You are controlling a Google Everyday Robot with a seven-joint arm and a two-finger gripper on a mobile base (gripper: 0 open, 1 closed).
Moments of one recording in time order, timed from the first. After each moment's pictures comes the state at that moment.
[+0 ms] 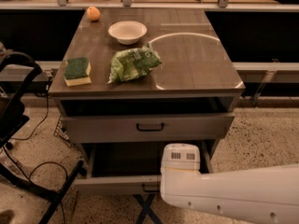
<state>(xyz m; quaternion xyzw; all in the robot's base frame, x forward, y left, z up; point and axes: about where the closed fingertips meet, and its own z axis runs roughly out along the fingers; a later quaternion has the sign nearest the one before) 0.451 -0.083 0.593 -0.69 0.68 -0.20 0.16</state>
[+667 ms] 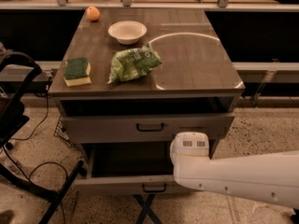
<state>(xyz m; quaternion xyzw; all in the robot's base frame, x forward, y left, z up) 0.512 -0.115 0.593 -0.69 0.66 -0.23 0.19</state>
